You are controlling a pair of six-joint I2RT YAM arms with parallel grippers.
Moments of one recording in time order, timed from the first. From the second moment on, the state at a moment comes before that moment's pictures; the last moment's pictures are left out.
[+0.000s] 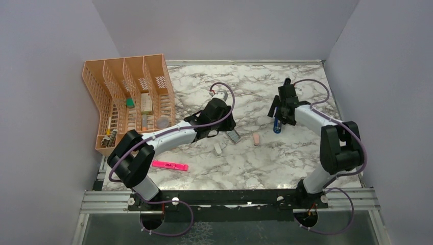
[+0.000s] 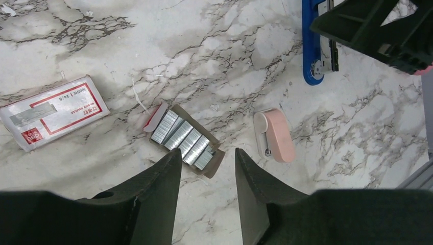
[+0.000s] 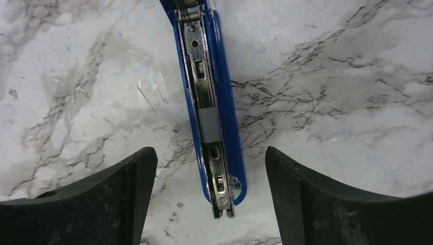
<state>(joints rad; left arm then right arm) -0.79 1.59 1.00 -0.05 -0.07 -0.66 0.21 1.61 1.00 -0.37 0.30 0.53</state>
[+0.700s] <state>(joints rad) -0.78 1.64 1.04 -0.03 0.00 -0.65 0.19 1.73 1.01 -0.32 0.13 0.43</state>
